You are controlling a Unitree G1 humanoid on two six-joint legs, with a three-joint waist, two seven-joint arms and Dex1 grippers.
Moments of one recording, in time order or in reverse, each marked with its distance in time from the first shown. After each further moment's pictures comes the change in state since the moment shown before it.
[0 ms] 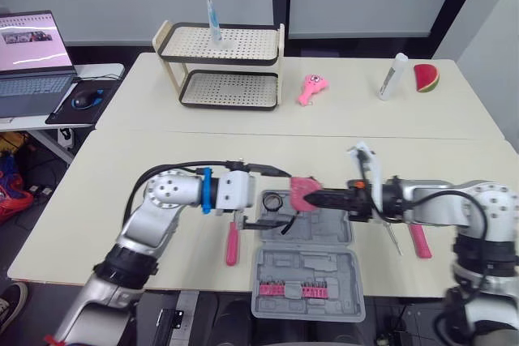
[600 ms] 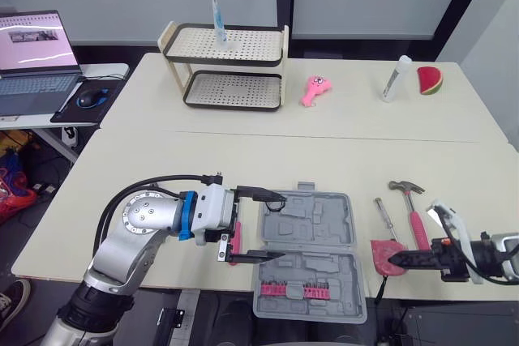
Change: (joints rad) left arm 0.162 0.032 0.049 -0.264 -0.135 0.184 0.026; right arm 0.458 -0.426 0.035 0.047 -0.258 -0.082 0.498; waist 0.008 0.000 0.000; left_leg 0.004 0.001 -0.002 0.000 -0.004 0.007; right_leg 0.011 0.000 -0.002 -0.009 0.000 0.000
